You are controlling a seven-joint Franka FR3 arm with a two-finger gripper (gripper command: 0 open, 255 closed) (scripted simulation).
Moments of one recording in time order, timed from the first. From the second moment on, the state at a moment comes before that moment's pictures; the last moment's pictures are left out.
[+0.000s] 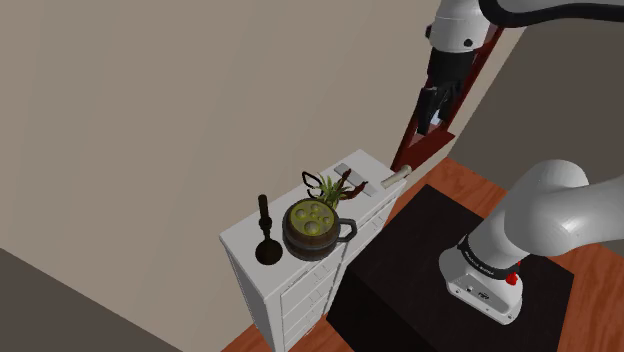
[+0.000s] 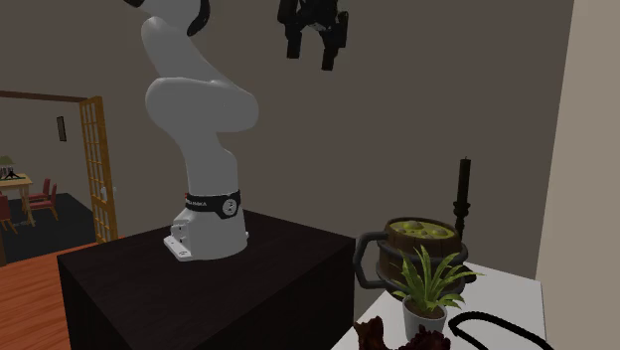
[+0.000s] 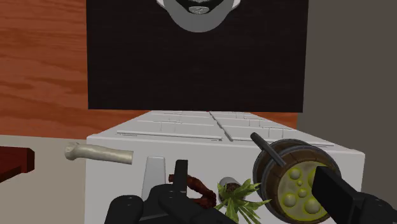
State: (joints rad) arm 0.02 -0.78 0.06 -2.42 0.05 1.47 0.11
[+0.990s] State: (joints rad) arm 0.05 -0.58 0.02 -2.72 -0.05 2.04 -0.10
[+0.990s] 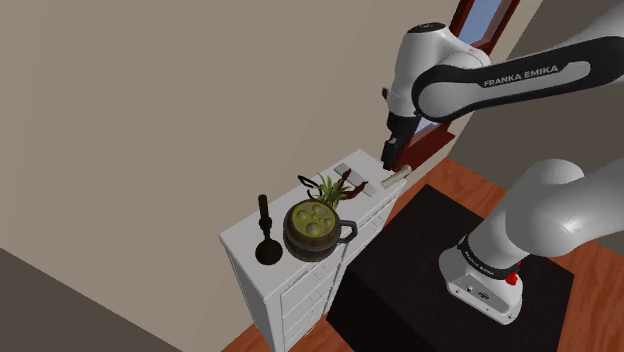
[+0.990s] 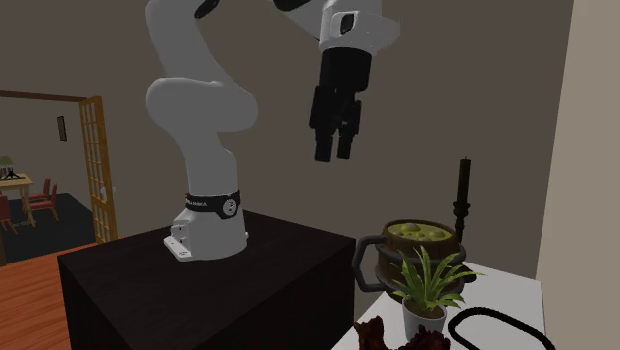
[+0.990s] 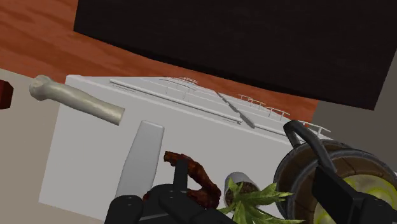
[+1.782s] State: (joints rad) arm 0.03 -0.11 0.00 -2.73 -0.17 2.61 -0.23
